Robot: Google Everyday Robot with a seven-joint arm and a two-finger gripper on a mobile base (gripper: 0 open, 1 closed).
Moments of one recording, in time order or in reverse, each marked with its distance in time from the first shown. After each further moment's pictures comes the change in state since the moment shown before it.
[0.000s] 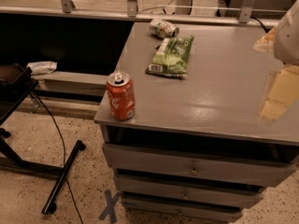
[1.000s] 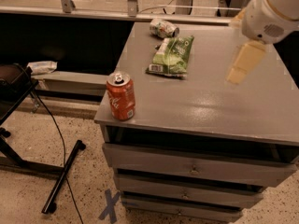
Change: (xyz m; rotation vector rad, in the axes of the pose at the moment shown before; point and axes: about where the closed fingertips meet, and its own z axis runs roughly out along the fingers) arm -0.041 -0.093 0.040 0.088 -0.127 -0.038
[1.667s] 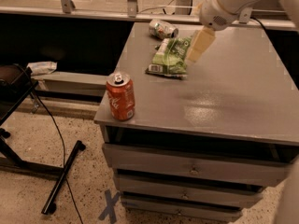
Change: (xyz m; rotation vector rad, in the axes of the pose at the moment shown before) arm -0.075 -0.100 0.092 0.029 -0.169 -0.063
